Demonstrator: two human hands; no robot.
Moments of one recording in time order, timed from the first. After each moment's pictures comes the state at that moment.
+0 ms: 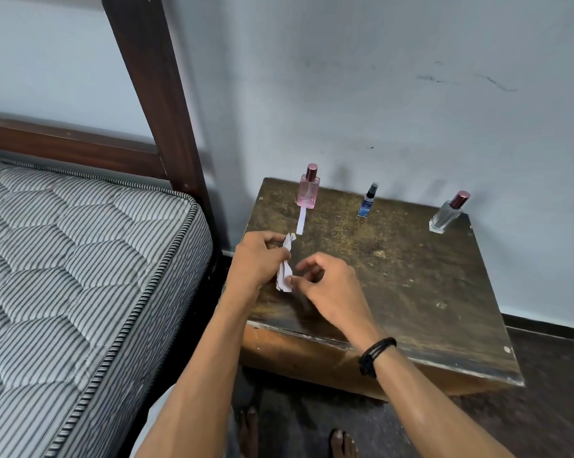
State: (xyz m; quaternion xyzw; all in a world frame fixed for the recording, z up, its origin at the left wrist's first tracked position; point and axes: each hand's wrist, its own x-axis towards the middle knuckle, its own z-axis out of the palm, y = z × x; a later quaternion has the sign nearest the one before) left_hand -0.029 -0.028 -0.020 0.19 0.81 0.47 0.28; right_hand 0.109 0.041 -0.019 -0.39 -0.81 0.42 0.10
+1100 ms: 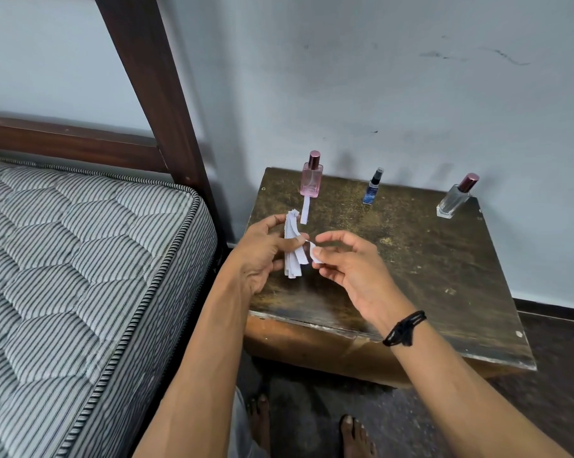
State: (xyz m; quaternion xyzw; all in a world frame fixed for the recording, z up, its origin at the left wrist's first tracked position) left_hand -0.029 -0.036 -0.007 0.12 0.57 0.65 0.50; right_hand 0.115 0.058 -0.009 -0.39 -0.51 0.74 0.18
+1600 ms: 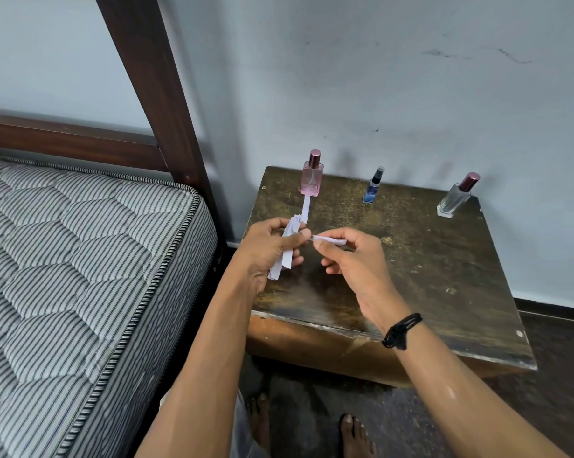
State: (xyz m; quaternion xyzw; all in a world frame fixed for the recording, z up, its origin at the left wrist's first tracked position) left_hand -0.026 -0.033 -0.009 0.12 0.62 0.63 0.45; right_hand 0.115 0.059 -0.010 -0.40 -0.63 0.63 0.22
